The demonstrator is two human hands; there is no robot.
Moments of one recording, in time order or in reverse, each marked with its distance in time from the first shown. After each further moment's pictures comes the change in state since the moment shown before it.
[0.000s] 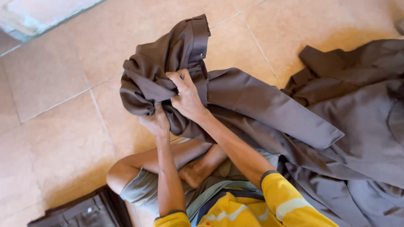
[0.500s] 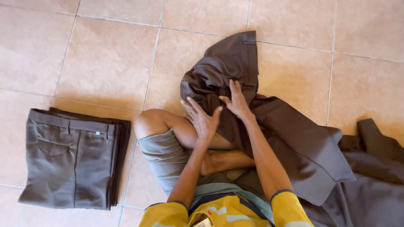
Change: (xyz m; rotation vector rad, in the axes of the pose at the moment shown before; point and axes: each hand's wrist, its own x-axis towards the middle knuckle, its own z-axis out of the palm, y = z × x) left_hand -0.074 -0.006 -0.063 0.484 -0.176 -0.527; right_hand -0.074 0.120 0.048 -0.368 -0.780 0.218
